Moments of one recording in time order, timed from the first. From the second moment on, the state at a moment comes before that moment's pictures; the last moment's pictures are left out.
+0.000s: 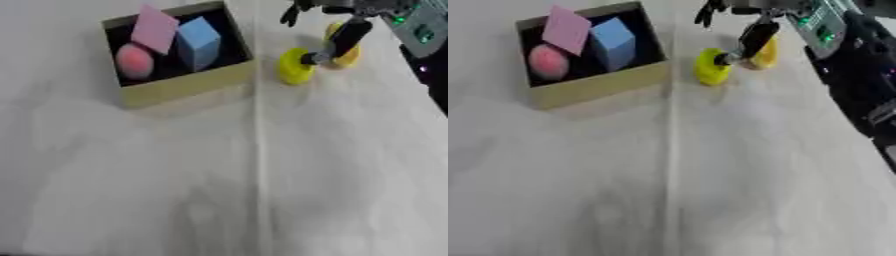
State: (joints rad) left arm -0.65 0.30 -0.03 -1.98 -0.05 -0.25 0.36; right arm -1.06 -0.71 0.28 -1.03 0.57 -0.53 0.64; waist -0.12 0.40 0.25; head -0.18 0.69
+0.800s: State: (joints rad) left arm -0.65 0.30 -0.03 -1.98 -0.05 -0.25 0.35; right arm -1.05 -0.70 0.28 -1.00 0.57 -0.49 0.67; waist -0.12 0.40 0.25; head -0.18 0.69
